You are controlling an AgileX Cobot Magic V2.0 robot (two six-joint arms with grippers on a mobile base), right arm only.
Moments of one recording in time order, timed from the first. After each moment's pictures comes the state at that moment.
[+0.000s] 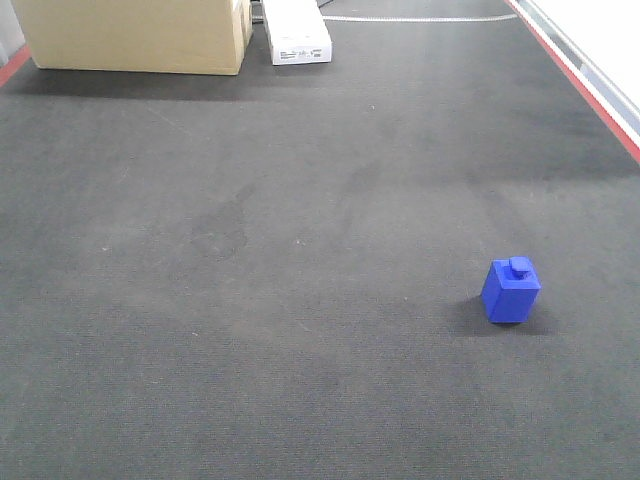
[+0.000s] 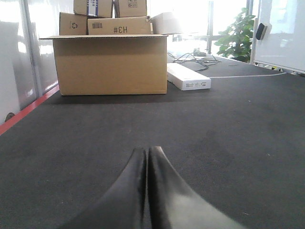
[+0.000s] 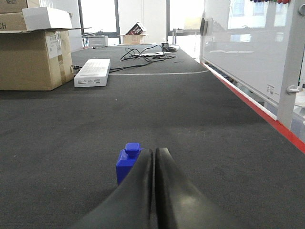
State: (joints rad) arm 0.00 -0.01 0.03 -0.03 0.05 0.02
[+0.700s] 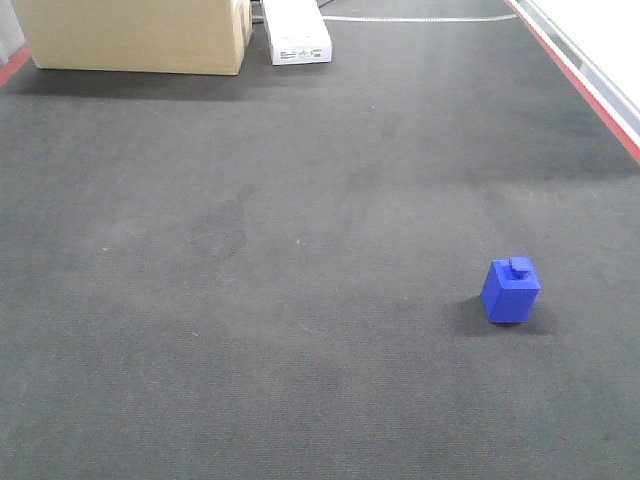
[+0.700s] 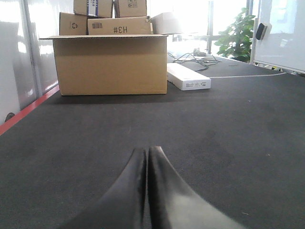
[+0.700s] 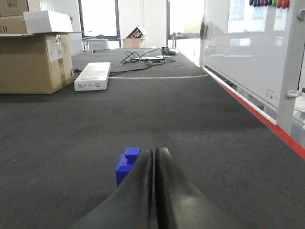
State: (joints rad) arm 0.00 -0.01 0.03 -0.04 0.02 0.02
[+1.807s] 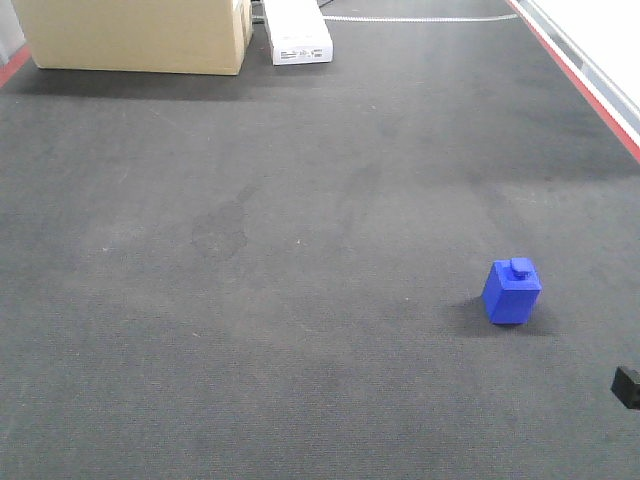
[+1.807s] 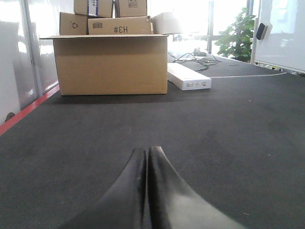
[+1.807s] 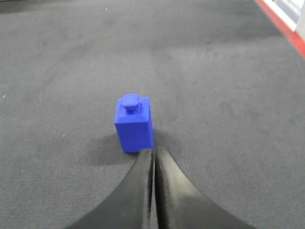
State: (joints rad) arm 0.00 0.59 -0.34 0.03 0.27 0.03
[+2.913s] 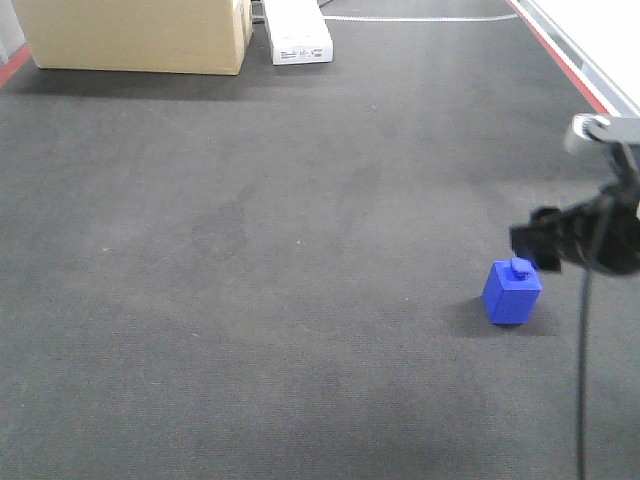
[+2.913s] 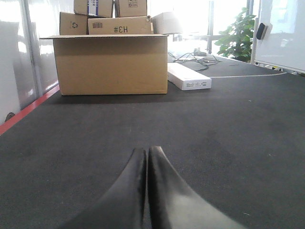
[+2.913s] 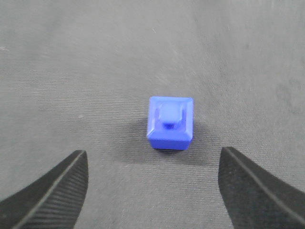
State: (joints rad) arm 0.13 1.32 -1.00 -0.02 0.67 0.10
